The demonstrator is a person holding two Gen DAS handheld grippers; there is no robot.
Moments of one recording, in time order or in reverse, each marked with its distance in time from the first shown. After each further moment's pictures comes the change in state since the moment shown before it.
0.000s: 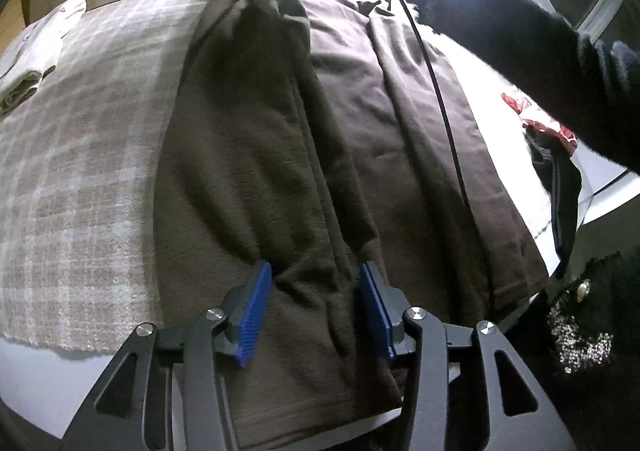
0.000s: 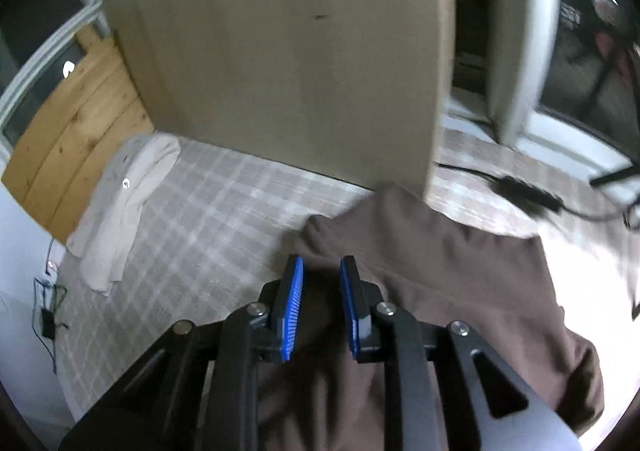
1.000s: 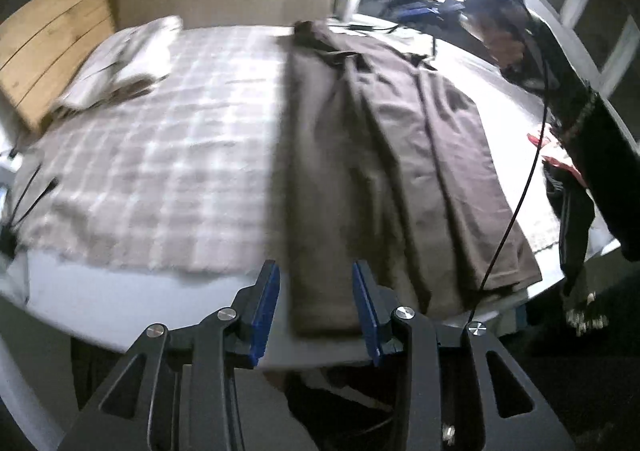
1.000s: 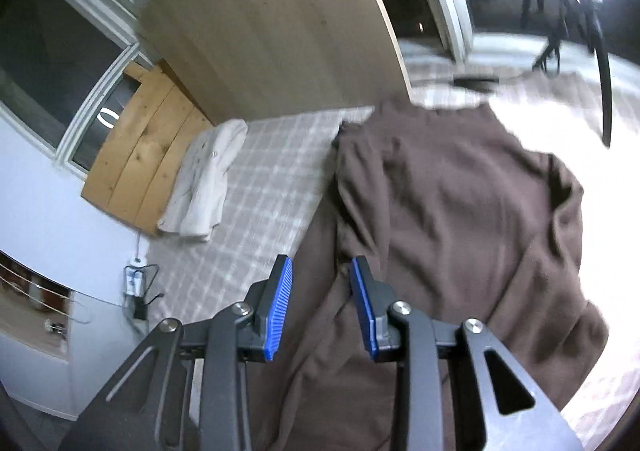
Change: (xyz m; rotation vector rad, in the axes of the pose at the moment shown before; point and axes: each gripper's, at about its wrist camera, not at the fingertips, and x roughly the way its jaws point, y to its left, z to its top) left arm -0.096 0.025 -0.033 -0.079 -0.124 0.146; right arm -0.148 0.005 -0.099 0.207 -0.023 0.170
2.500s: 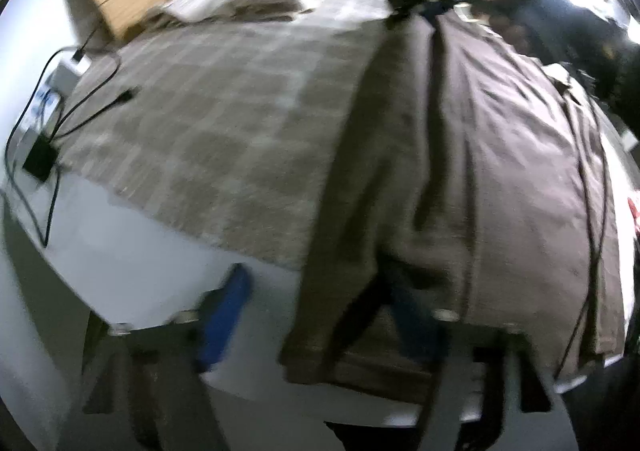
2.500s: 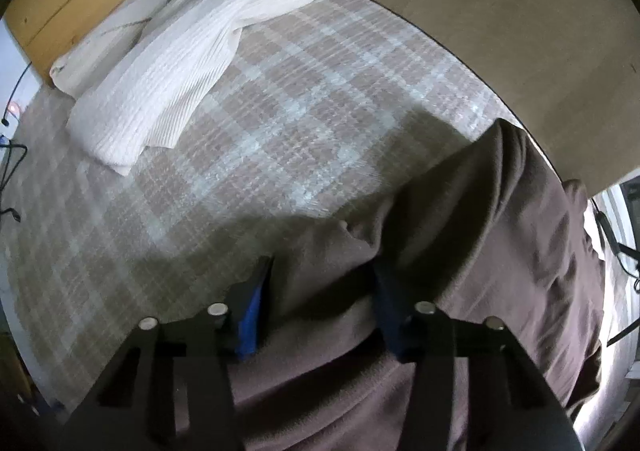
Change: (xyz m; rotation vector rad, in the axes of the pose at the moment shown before) left arm 0.045 0.100 -0.022 -0.279 0.049 0.256; right arm 0.238 0.157 -0.012 -0.546 0.333 -0.370
